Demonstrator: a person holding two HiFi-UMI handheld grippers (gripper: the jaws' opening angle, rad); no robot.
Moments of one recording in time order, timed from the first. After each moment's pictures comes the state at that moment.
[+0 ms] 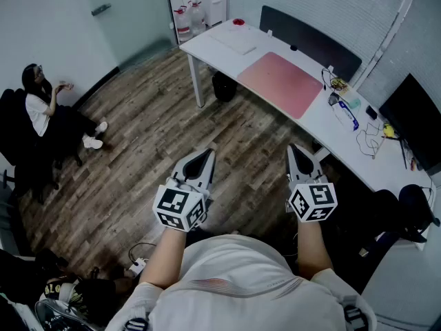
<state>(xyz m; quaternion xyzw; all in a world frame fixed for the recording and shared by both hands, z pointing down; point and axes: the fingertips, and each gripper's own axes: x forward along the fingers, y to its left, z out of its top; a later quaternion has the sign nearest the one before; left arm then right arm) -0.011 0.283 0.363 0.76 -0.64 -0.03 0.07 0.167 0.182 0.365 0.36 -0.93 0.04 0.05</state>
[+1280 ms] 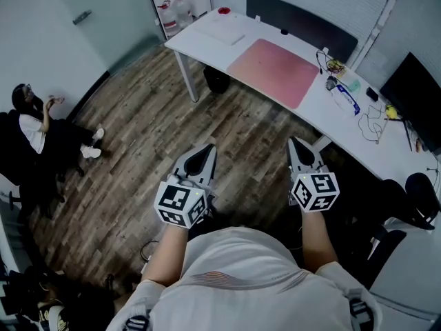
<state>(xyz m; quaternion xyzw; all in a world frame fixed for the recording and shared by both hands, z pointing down) -0.003 0.225 0.376 0.79 -0.61 0.00 0.09 0.181 0.128 0.400 0.40 -0.91 0.08 0.07</state>
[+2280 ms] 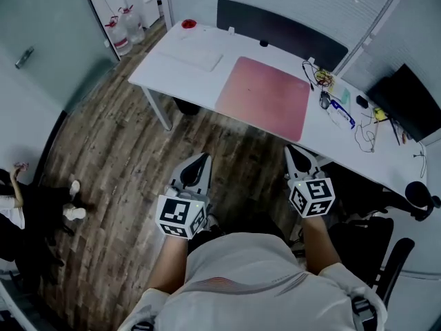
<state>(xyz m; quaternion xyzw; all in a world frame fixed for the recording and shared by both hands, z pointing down) -0.163 -0.002 0.396 0.85 -0.52 -0.01 0.10 0.049 -0.053 0.415 0.50 -0.85 0.07 0.15</state>
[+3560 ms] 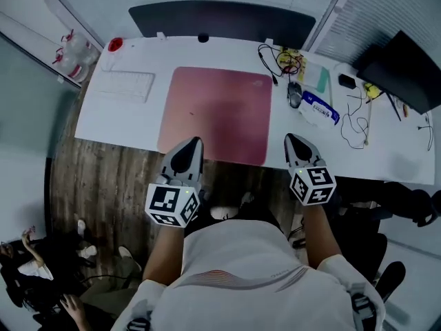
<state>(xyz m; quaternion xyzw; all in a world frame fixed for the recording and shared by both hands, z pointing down) 0.040 -0.276 0.420 0.88 -0.45 0.05 0.13 0.278 -0.264 0.485 0.59 -0.78 0.17 0.14</state>
